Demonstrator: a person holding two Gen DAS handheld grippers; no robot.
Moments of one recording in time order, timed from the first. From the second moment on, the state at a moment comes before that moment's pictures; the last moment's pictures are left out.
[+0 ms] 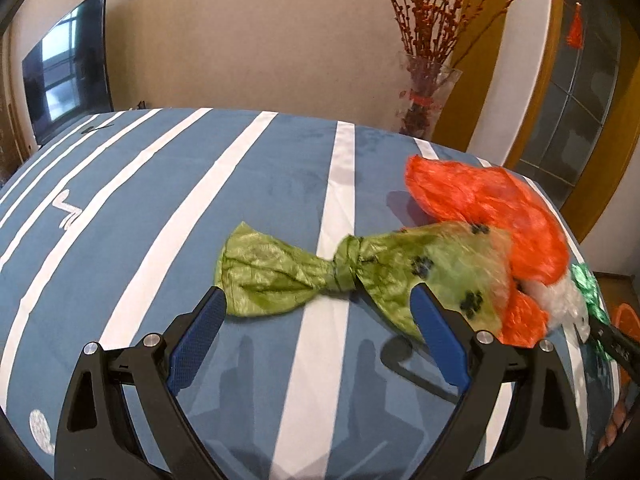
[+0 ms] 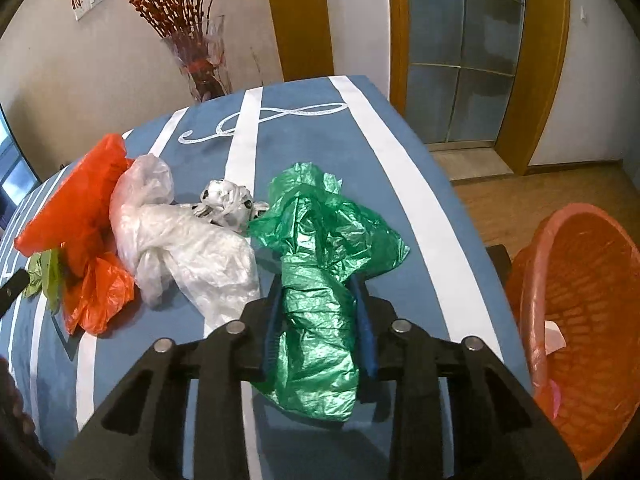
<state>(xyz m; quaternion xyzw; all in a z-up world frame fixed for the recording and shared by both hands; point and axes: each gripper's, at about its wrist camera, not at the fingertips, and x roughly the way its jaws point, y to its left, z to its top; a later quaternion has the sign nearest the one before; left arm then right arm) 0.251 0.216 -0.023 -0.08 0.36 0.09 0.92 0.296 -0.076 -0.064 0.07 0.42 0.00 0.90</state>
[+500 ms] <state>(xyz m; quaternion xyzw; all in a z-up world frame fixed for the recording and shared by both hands) 0.291 0.212 -0.037 -0.07 0.41 0.07 0.91 0.291 -0.080 -0.065 0.07 0.42 0.01 0.90</state>
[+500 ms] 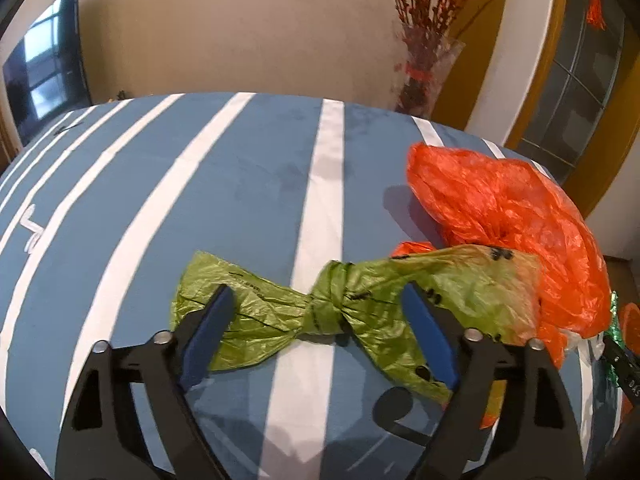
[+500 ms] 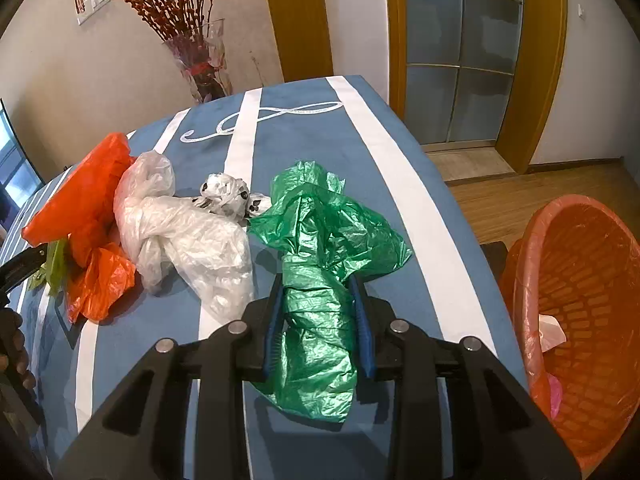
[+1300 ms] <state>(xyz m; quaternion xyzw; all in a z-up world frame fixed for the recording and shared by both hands) 0.256 0.200 -0.012 -0.08 0.37 0.04 0.92 0.246 -0.095 -0.039 0.07 0.39 0.00 0.92</state>
